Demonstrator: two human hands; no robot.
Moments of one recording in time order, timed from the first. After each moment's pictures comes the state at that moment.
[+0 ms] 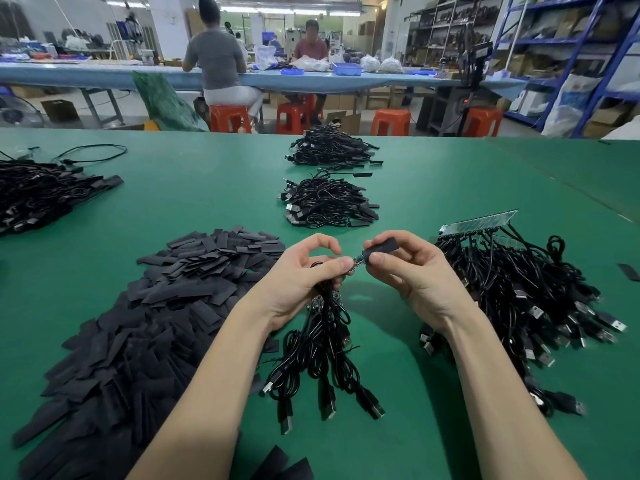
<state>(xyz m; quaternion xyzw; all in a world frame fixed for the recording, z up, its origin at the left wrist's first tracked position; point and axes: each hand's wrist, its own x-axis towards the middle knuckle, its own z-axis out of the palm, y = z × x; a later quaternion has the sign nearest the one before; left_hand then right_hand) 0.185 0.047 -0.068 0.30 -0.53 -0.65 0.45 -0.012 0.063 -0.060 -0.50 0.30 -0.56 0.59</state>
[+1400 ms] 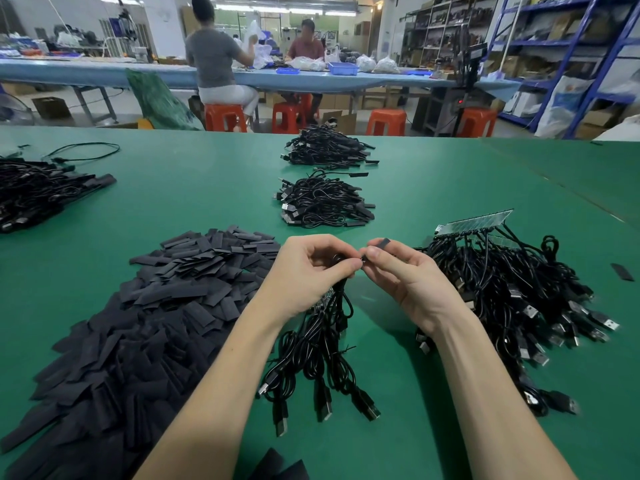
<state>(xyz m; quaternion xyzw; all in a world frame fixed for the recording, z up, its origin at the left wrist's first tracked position) 0.175 0.042 -0.070 0.34 -0.68 -0.43 0.49 -0.008 0.059 -0.065 -0.38 0.35 -0.56 0.64</state>
